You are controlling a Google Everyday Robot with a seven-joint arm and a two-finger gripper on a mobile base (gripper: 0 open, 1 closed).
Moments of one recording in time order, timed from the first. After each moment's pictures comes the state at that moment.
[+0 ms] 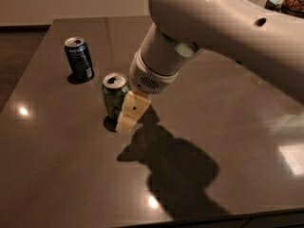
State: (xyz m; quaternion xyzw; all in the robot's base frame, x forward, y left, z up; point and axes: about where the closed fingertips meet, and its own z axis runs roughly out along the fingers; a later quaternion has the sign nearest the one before) arm 0.491 0.038 0.895 -0.61 0.75 0.08 0.24
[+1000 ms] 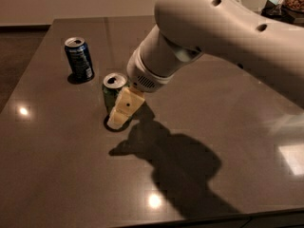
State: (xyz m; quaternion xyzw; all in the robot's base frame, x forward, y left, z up) arm 0.505 0.055 0.898 -0.60 0.74 0.11 0.29
